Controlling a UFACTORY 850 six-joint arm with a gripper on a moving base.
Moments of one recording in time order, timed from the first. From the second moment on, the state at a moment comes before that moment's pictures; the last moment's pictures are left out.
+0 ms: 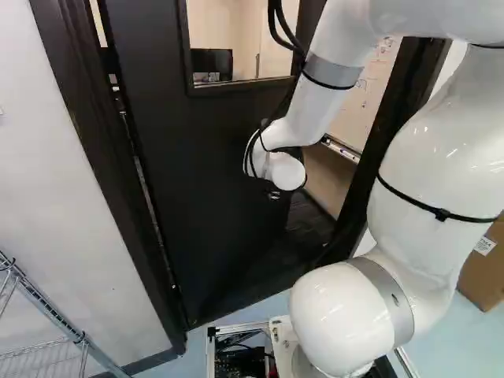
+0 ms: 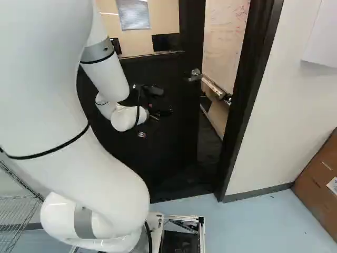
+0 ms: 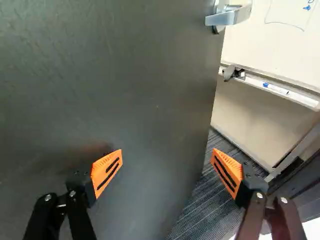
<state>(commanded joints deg) 8.9 -3.0 -24.7 24.9 50.0 0.0</state>
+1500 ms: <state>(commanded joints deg) 18.1 -10.1 -32.5 29.8 52.7 0.0</state>
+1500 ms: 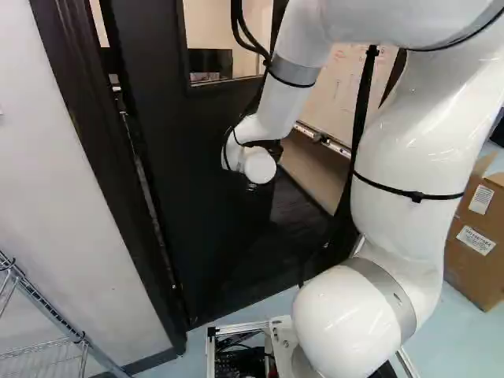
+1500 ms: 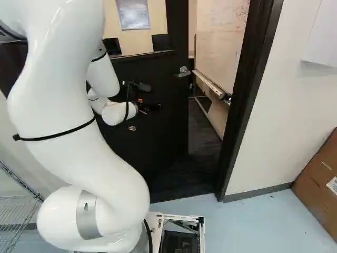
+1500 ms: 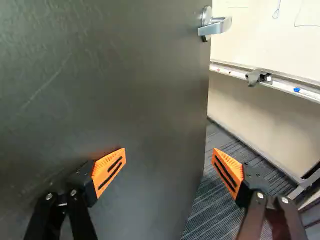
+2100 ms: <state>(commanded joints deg) 21.1 -13.3 -36.1 29.4 52.7 0.0</state>
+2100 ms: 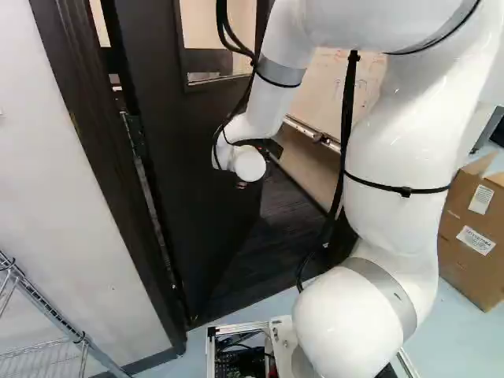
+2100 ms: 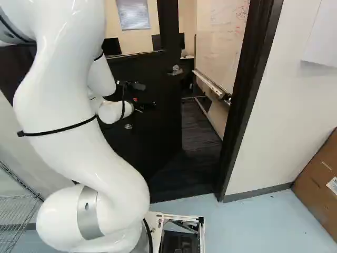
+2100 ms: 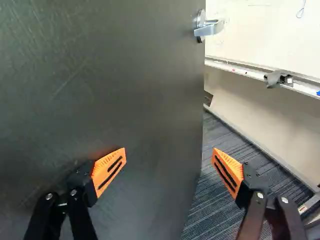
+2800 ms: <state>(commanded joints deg) 23.6 -17.6 -41.3 28.2 52.7 0.0</state>
